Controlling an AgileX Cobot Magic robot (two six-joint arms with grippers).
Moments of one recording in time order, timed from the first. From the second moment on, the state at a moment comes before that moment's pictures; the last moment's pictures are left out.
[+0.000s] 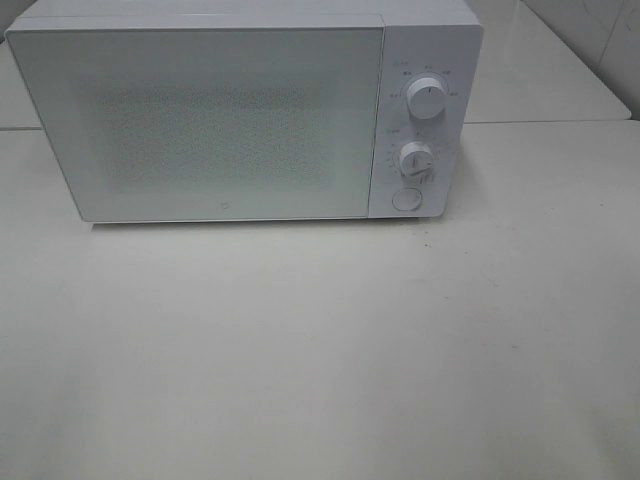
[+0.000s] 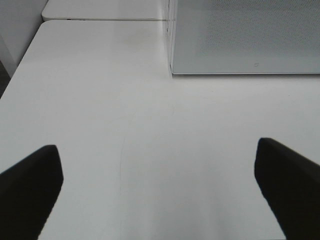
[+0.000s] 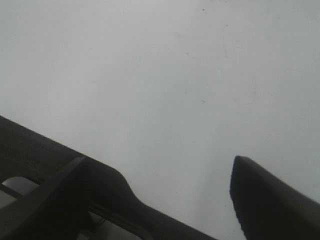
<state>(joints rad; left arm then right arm) 0.05 0.00 -0.50 -0.10 1.03 0.06 0.39 0.68 -0.70 0.07 0.99 0.00</state>
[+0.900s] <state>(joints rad) 0.05 0.00 -0.50 -0.10 1.03 0.06 0.15 0.06 -0.53 -0.01 1.00 0.04</state>
